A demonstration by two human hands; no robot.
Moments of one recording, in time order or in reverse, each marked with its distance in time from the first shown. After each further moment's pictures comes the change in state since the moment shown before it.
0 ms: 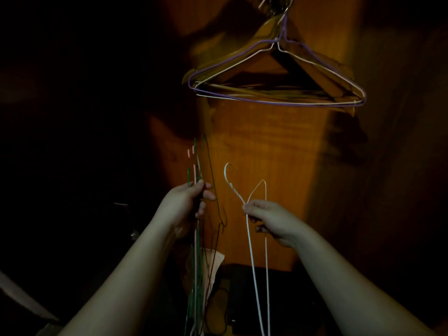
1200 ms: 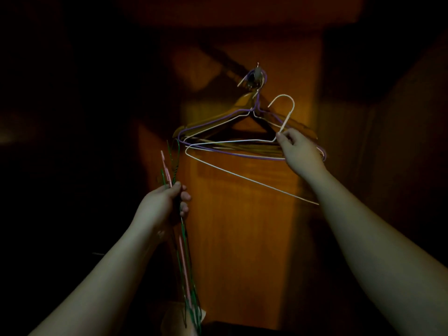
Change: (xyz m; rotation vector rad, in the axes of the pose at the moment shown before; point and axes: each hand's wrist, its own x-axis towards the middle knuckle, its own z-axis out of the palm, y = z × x) left_hand 0.008 0.086 0.025 -0.122 0.097 0.171; right_hand 0.012 -0.179 -0.142 -0.583 0.757 -0.559
